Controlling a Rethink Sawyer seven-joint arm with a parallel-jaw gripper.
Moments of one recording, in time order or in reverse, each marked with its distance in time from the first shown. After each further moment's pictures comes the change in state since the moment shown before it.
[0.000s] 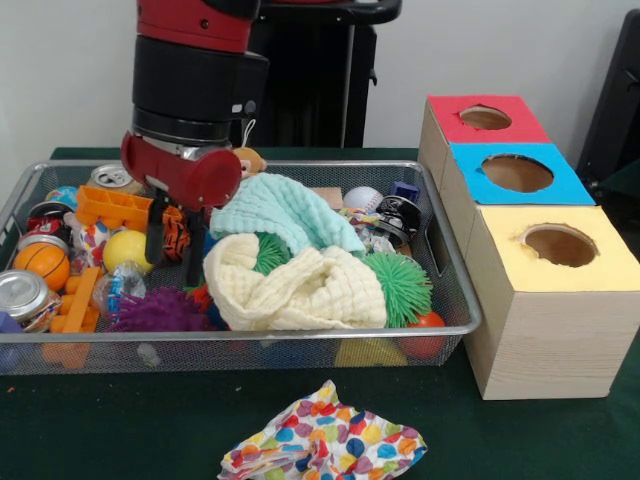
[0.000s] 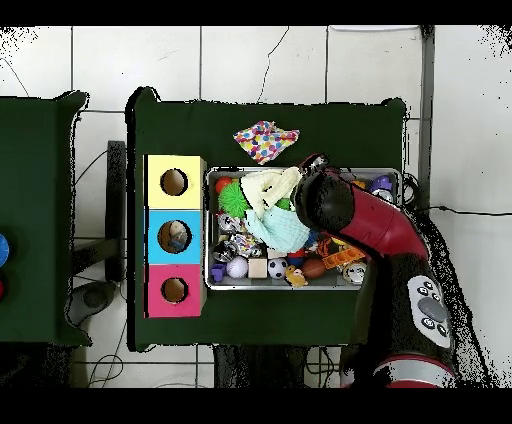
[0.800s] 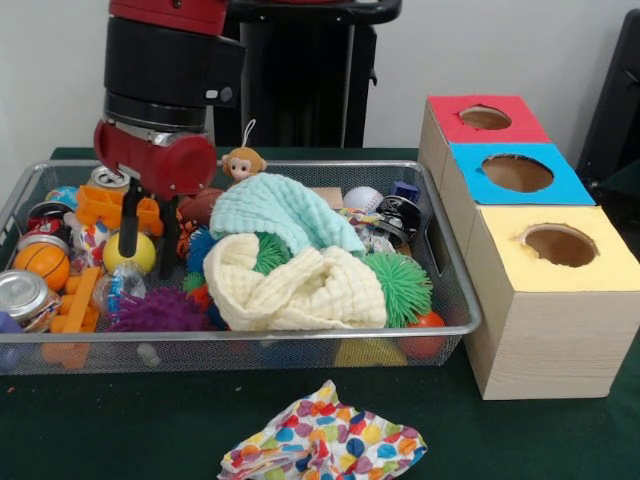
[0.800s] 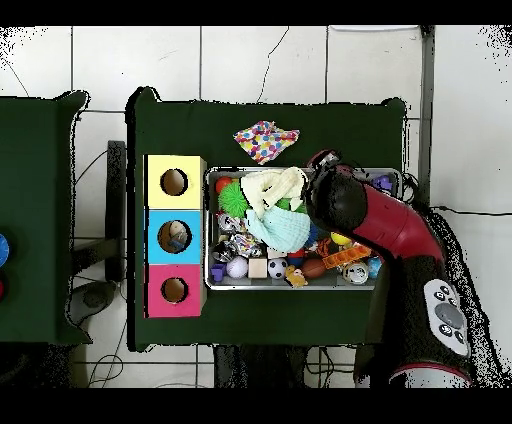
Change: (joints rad) arm -0.039 -0.016 0.019 -0.015 -0.036 0.005 0.000
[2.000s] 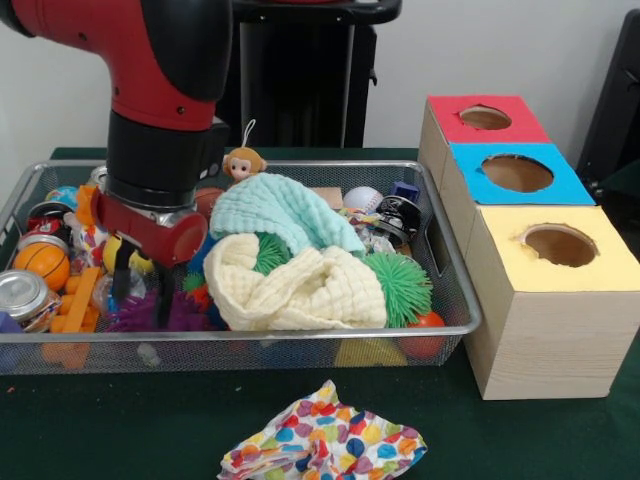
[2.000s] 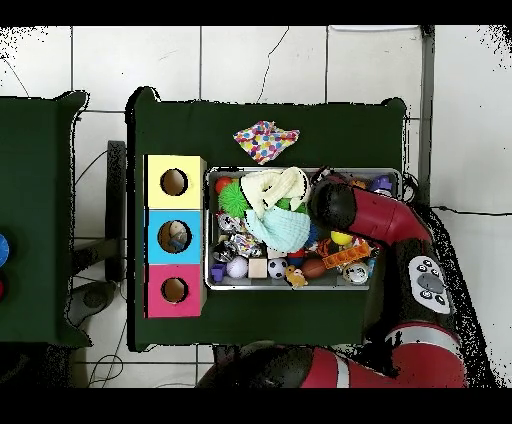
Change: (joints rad) arm -0.007 0.159 -0.014 -0.110 -0.189 0.030 0.000
